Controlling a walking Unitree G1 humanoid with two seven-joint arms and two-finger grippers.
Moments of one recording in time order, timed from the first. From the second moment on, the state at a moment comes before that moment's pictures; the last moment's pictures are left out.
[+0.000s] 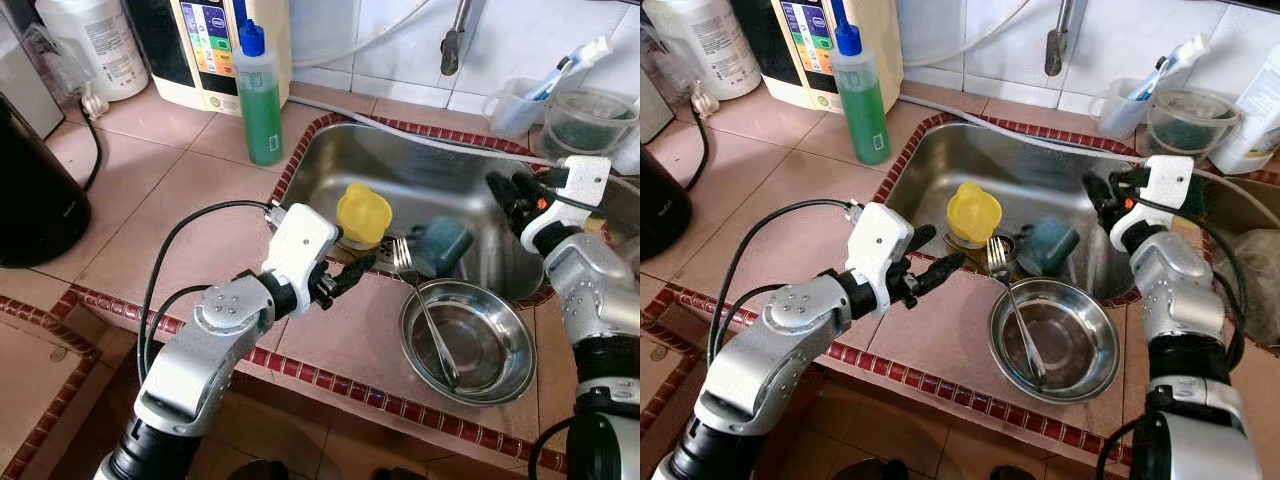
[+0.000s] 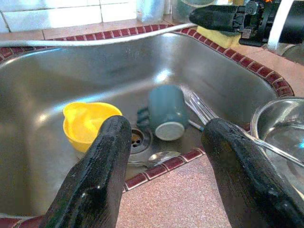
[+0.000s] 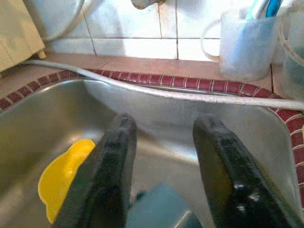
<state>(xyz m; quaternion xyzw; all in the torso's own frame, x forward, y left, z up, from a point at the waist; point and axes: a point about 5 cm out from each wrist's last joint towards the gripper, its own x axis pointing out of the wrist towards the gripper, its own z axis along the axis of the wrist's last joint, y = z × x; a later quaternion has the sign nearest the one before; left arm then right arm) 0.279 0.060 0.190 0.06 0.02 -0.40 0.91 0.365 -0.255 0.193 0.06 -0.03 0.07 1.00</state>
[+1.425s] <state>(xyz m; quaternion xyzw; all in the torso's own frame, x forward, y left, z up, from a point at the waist) 0.341 0.101 0.146 0.02 0.09 -0.41 0.91 0.250 -0.251 0.193 -0.05 -0.07 0.14 0.99</state>
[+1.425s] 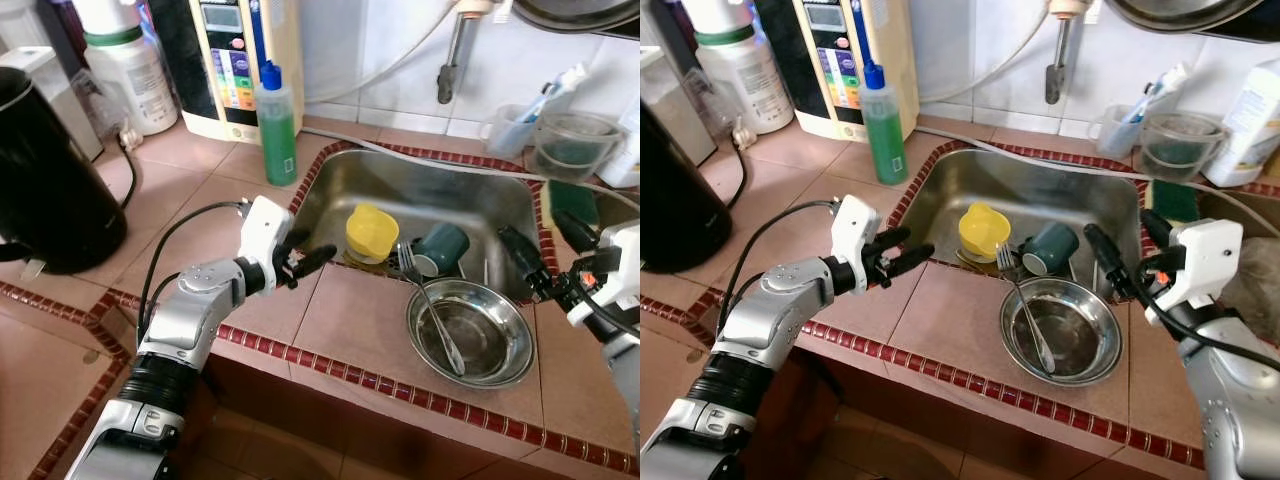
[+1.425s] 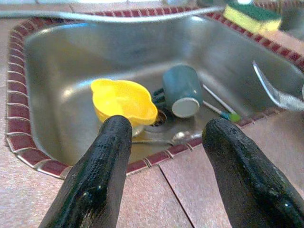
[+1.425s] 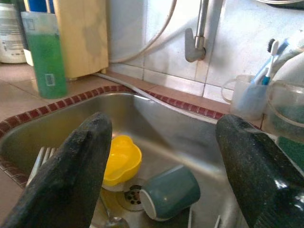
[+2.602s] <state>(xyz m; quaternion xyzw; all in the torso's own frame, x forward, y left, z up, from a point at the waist) 0.347 0.050 0.138 0.00 0.12 -0.47 0.88 0.183 -0.247 0.162 -0.03 0.02 0.15 0.99</state>
